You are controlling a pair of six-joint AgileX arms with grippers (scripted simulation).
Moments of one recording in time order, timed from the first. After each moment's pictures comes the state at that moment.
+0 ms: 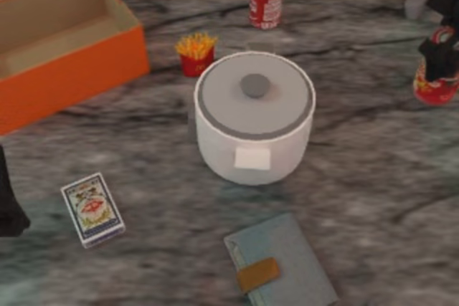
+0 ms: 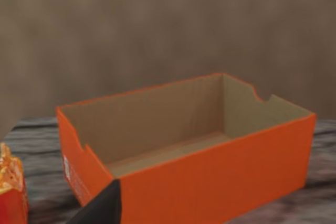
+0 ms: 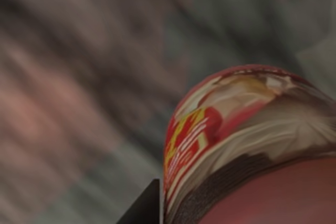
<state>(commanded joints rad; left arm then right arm) 0.00 0.00 0.00 0.00 0.00 0.00 -0.03 2.68 2.55 -1.38 -0.08 -0.83</state>
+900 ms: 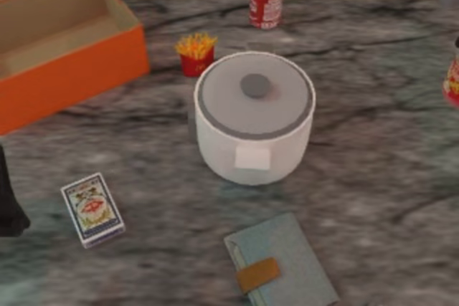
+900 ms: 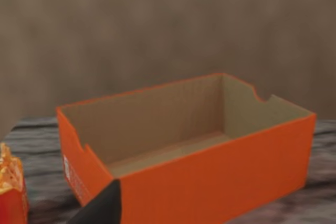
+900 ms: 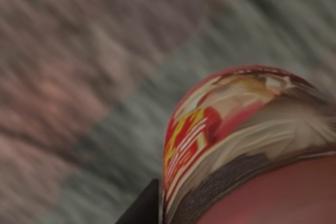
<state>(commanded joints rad) 0.00 0.00 0.00 0.00 0.00 0.00 -0.02 2.19 2.02 -1.34 -0.08 -0.83</state>
